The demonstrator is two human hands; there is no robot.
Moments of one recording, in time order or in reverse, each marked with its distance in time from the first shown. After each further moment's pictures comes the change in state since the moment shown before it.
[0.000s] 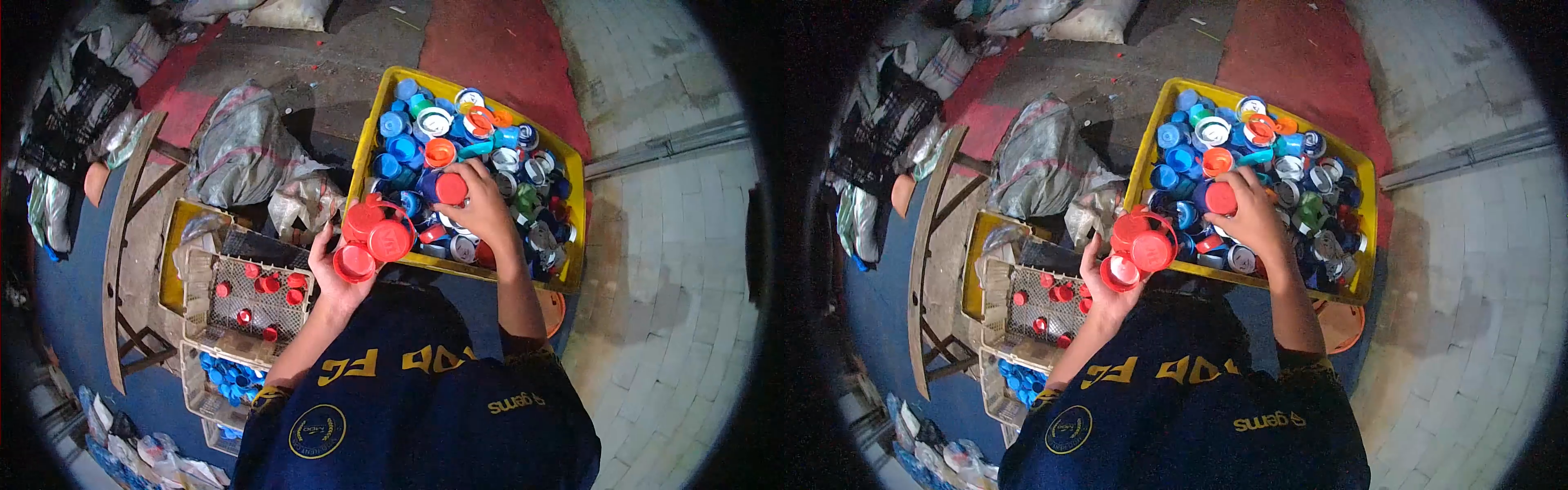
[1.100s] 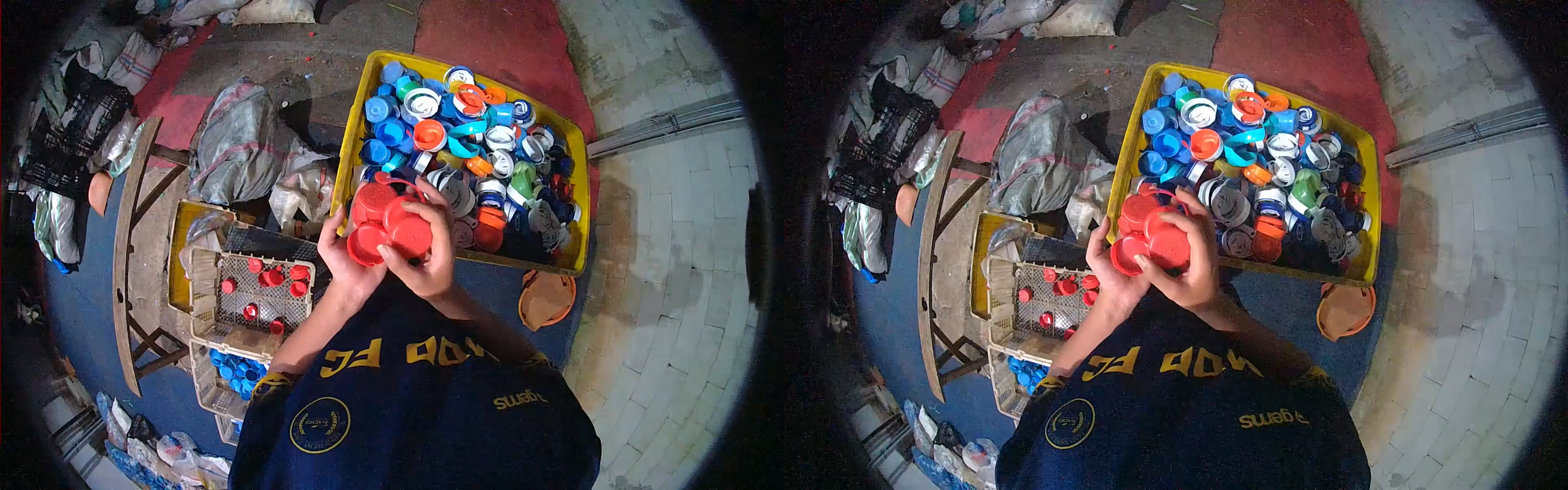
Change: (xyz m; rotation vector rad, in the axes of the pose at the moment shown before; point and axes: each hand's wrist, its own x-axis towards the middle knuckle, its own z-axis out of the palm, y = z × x) left_hand 0.014 -0.032 0.016 0.123 0.054 0.061; right_hand -0.066 -0.075 0.066 0.478 0.422 -0.137
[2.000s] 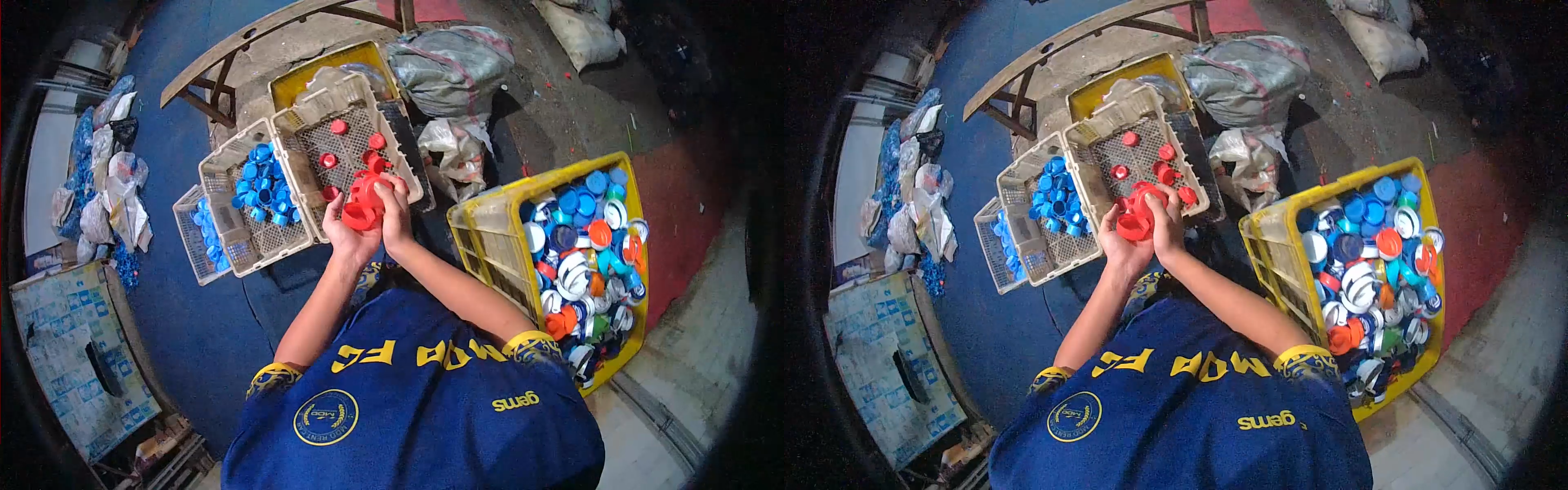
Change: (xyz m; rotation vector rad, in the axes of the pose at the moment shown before) left_hand -0.182 0.037 -0.156 -0.507 0.446 0.981; right_hand -0.152 -0.033 0.222 0.731 -0.845 0.846
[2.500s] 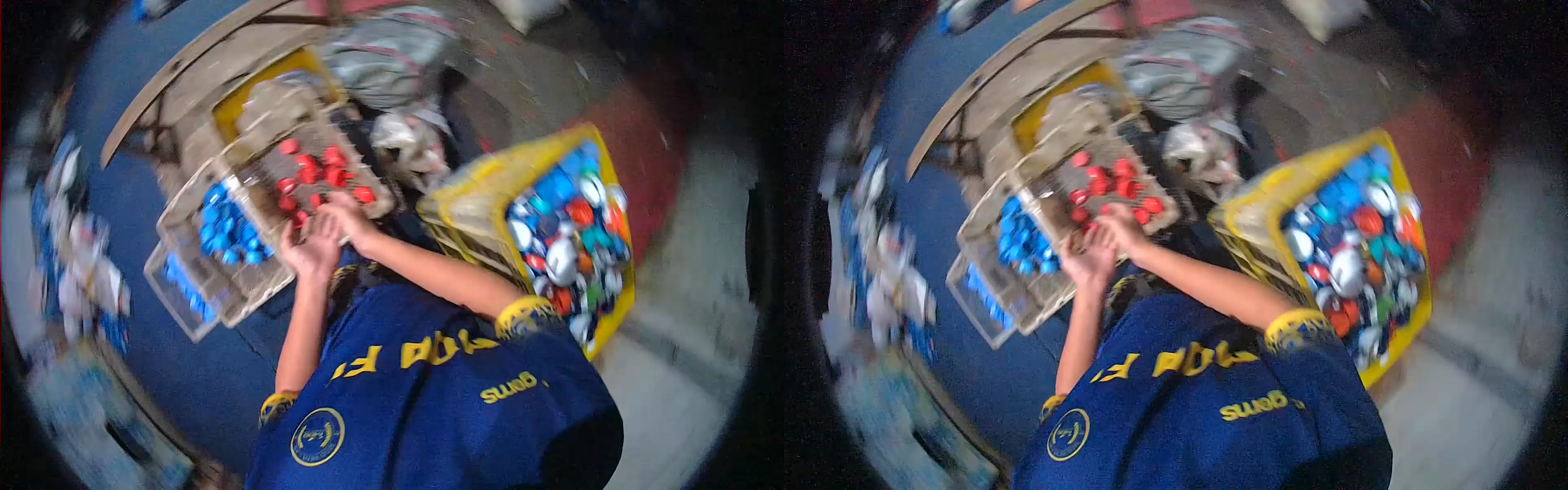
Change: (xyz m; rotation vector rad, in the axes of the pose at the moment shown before) left_hand 0.076 0.056 -0.041 -0.041 0.108 -0.063; right_hand 0.072 0.032 0.024 -0.044 -0.078 0.362
